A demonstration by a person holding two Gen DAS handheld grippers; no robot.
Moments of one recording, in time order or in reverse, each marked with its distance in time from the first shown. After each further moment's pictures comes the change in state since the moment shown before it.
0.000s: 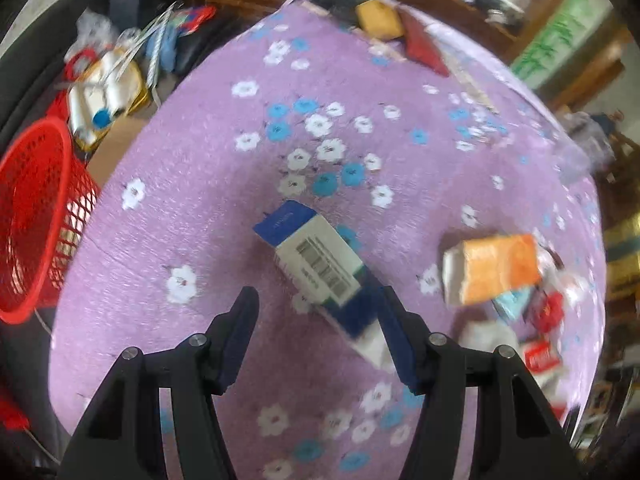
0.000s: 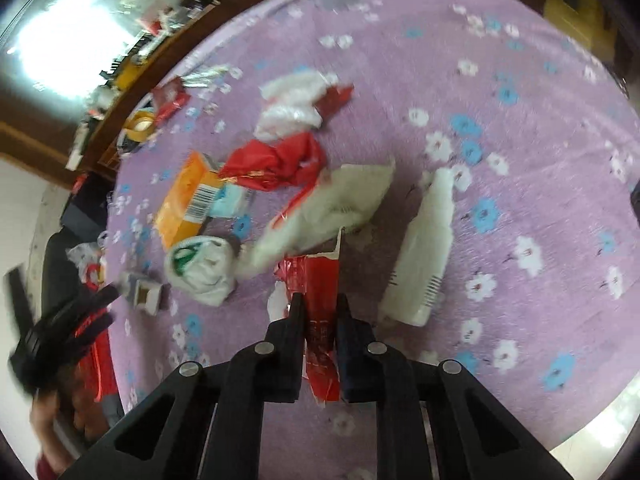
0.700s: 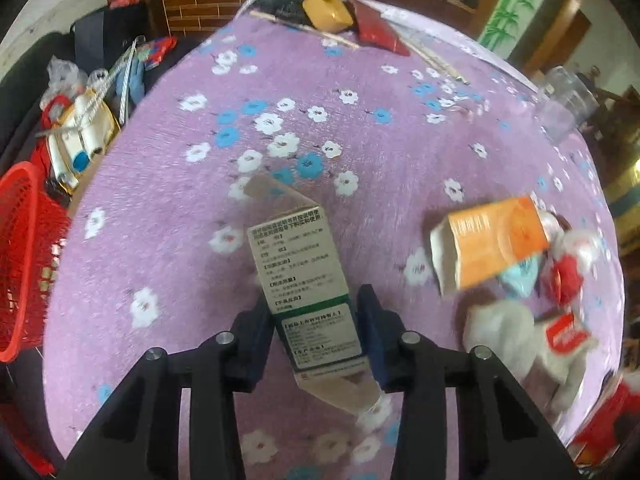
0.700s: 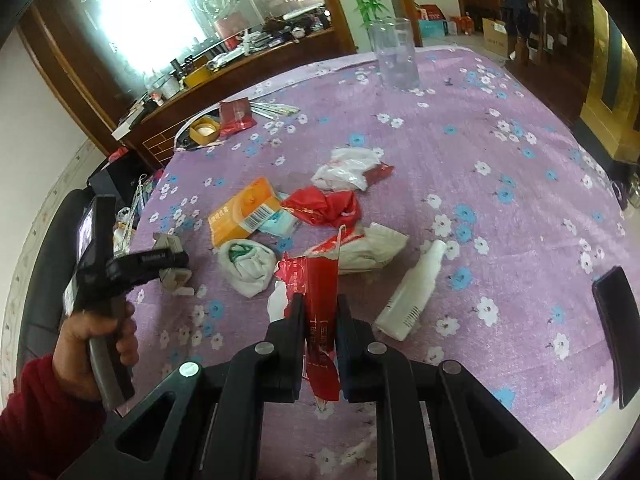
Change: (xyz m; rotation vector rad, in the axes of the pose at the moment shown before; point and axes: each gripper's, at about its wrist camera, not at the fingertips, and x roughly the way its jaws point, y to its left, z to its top) left arm 0.003 -0.021 -0.026 0.197 -0.081 -0.007; right arm -0.059 0.036 -0.021 -0.262 -0.173 0.010
